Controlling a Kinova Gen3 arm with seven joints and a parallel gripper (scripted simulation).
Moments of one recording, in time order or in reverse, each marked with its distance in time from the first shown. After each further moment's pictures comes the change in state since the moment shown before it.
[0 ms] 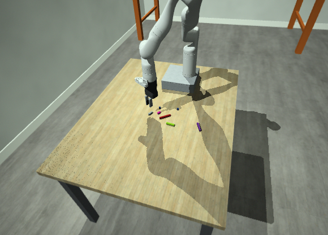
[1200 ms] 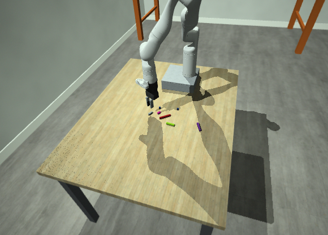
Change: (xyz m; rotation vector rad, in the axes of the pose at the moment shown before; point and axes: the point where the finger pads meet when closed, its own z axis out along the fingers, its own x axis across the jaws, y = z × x) arm -0.004 0.003 0.009 -0.011 -0.008 0.004
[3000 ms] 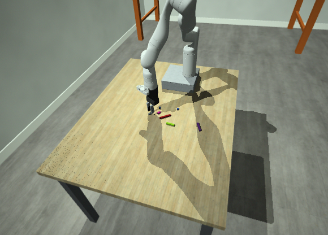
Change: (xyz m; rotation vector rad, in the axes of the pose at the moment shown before) arm 0.001 -0.001 0.043 0.000 0.000 0.002
